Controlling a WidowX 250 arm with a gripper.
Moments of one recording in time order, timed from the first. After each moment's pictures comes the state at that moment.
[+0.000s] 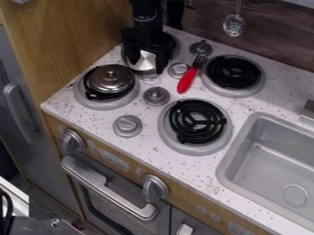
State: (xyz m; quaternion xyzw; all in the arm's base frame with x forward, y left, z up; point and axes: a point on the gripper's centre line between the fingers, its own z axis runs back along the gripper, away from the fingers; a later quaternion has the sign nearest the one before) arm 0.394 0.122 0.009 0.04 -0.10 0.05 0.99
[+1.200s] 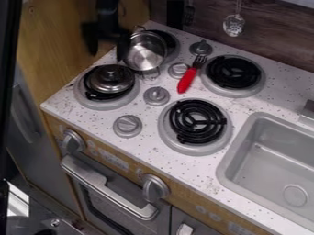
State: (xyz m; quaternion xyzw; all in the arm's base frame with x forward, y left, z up) arm 0.406 0.242 -0.034 0.08 -0.04 0.20 0.98
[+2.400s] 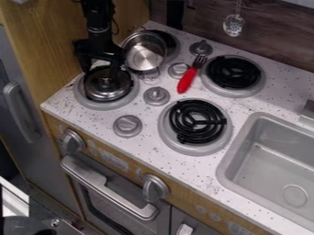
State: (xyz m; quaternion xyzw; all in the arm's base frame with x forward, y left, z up) arm 0.372 0.218 -0.031 0.08 -0.05 0.18 0.98
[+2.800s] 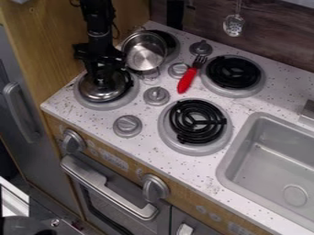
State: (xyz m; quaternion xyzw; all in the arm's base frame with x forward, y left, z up) arm 0.366 0.211 -0.036 0.08 -0.05 0.18 0.98
